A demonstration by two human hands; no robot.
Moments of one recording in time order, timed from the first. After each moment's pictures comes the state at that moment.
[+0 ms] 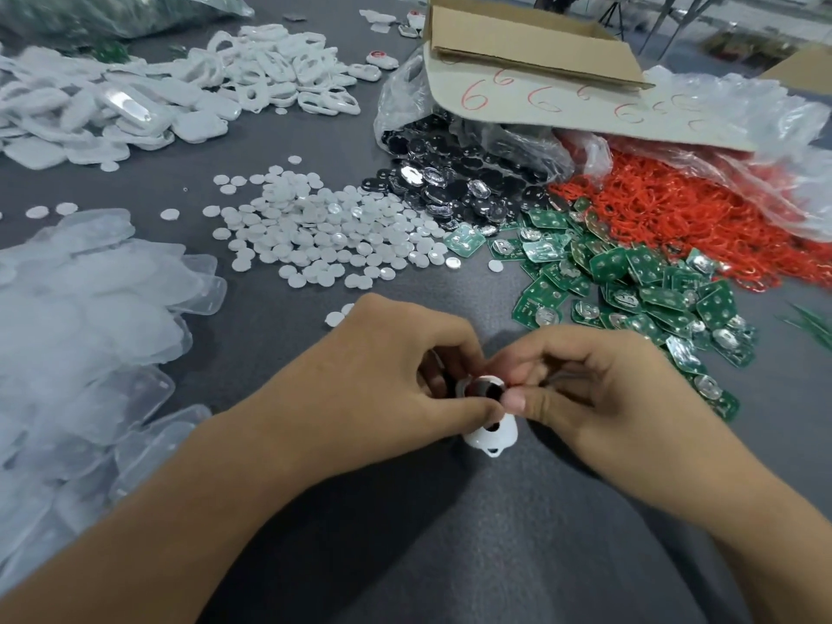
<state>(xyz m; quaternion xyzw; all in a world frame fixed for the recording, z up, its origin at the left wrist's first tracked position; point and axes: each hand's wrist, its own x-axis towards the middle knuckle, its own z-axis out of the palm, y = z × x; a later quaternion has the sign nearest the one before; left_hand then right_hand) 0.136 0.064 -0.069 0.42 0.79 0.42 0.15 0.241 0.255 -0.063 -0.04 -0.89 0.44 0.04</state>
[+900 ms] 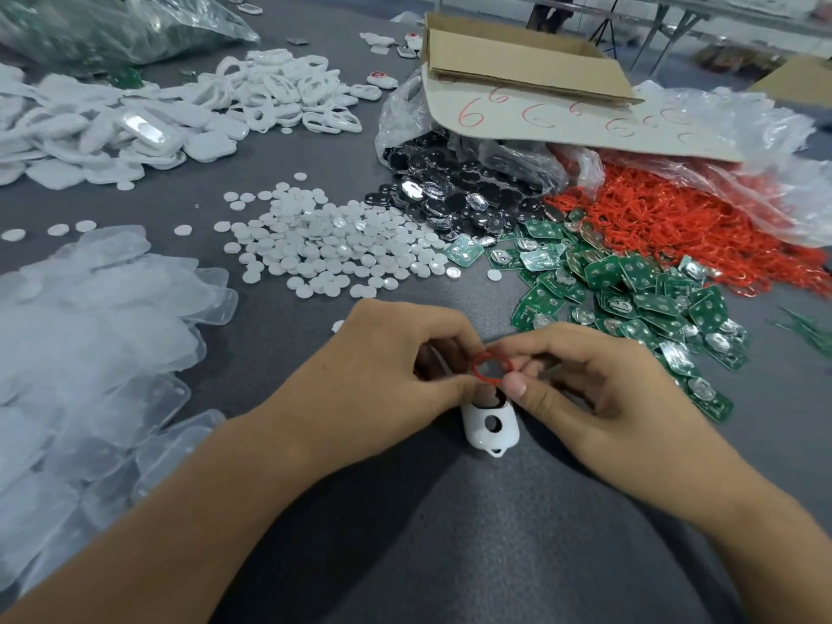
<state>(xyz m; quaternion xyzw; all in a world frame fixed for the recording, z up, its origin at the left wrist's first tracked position) 0.134 0.065 -0.072 0.39 0.77 0.47 0.16 0.242 0.259 -0.072 0.00 -0.88 0.46 0.10</state>
